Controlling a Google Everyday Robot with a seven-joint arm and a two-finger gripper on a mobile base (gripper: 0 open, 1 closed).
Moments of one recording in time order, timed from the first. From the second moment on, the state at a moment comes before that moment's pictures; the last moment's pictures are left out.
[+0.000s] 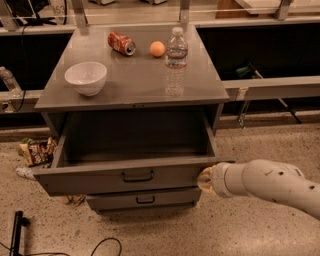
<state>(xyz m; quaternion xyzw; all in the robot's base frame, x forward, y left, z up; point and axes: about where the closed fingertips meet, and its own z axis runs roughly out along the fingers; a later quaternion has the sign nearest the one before) 0.502 -0.147 0.618 -0.69 0.64 -0.05 0.33</state>
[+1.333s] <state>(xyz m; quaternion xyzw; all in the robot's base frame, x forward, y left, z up) 0.634 -0.152 0.600 -0.71 0.61 -0.07 0.35</state>
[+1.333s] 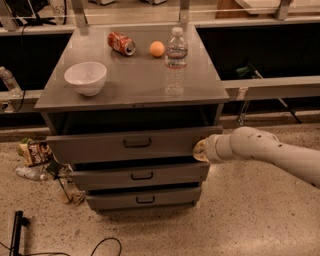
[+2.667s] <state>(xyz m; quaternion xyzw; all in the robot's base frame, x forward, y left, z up) 0.544 -0.166 0.643 -0.67 0.65 0.07 0.35</state>
